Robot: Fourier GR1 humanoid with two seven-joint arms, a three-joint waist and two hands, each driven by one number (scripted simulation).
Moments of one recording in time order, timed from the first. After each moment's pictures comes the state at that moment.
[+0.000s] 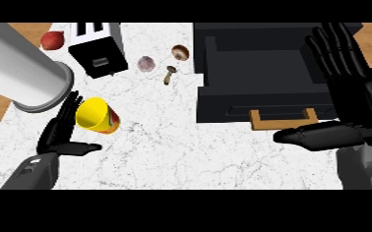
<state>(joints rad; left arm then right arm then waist) -0.47 0.35 0.27 -0.24 -0.01 -0.34 -0.86 -0.28 -0.18 -0.09 -1.88 -0.11 0.15 0.13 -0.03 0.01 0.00</state>
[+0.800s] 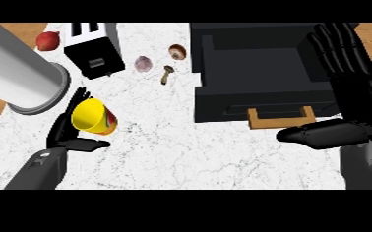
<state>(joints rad) -0.53 0.33 0.27 -0.17 -0.04 -0.33 -0.93 -0.30 -0.19 -0.10 -1.87 -0.13 0.17 0.13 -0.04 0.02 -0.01</state>
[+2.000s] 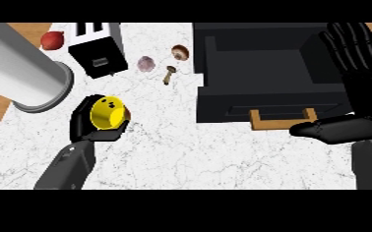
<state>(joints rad) -0.54 0.17 0.38 -0.29 0.05 -0.13 -1.10 -0.30 -0.23 -0.16 -1.83 -0.16 0.20 0.12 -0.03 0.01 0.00</state>
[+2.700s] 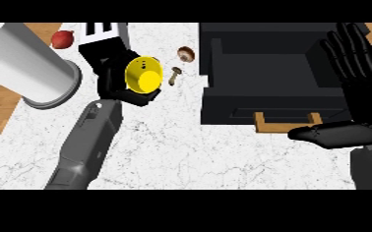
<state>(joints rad) -0.73 0.06 0.26 -0.57 0.05 -0.13 -0.91 -0.25 -0.22 -0.16 -1.85 -0.12 0.19 0.11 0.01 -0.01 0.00</state>
